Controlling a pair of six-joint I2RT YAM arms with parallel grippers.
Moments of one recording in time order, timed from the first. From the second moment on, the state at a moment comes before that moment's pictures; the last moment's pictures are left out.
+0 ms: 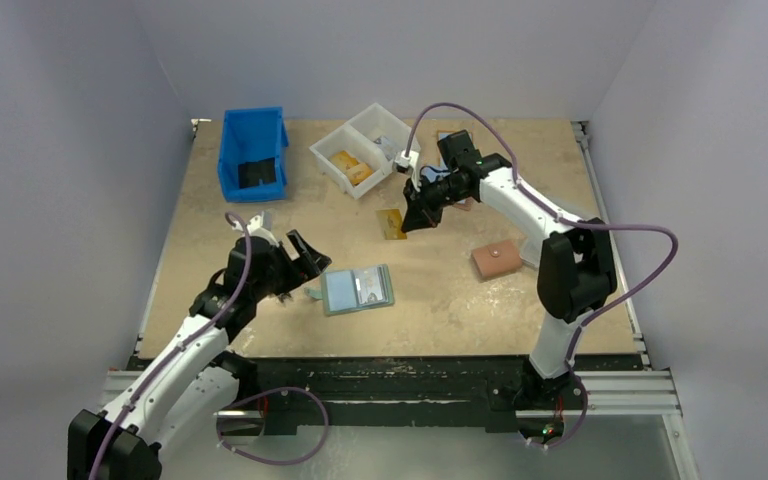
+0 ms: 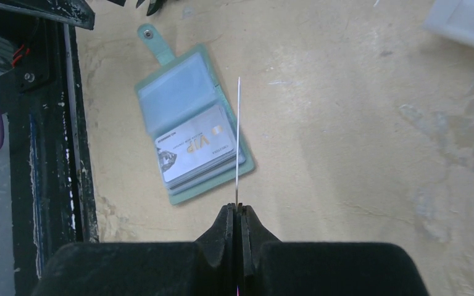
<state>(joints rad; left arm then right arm) -0.38 0.77 0.46 -0.27 0.06 -0.83 0.42 1.83 1.48 -0.71 -0.82 -0.54</state>
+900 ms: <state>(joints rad) -0.38 0.94 0.85 -0.51 -0.17 -0.26 0.37 1.83 1.90 -0.90 -0.72 -0.58</state>
